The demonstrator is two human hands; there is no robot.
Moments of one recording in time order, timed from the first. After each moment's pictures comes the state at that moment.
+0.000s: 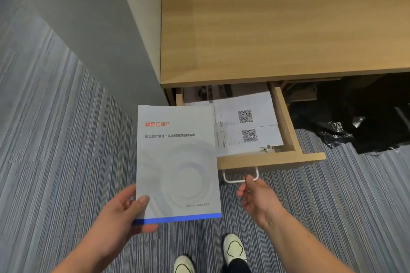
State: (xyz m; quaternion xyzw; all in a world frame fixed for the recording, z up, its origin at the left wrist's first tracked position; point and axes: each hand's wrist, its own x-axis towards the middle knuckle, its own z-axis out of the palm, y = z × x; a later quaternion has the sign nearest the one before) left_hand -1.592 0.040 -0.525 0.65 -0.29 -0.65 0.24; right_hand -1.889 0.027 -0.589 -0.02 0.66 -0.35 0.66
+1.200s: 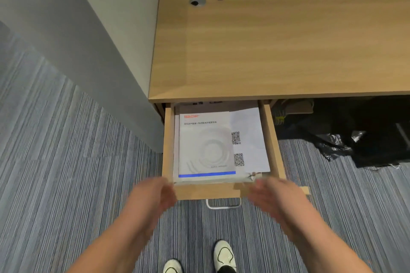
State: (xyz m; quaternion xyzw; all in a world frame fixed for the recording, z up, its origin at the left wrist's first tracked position) left_hand -1.710 -0.026 -0.493 0.71 -0.06 -0.63 0.30; right_hand -1.960 -0.016 -0.490 -0.15 0.73 -0.28 0.61
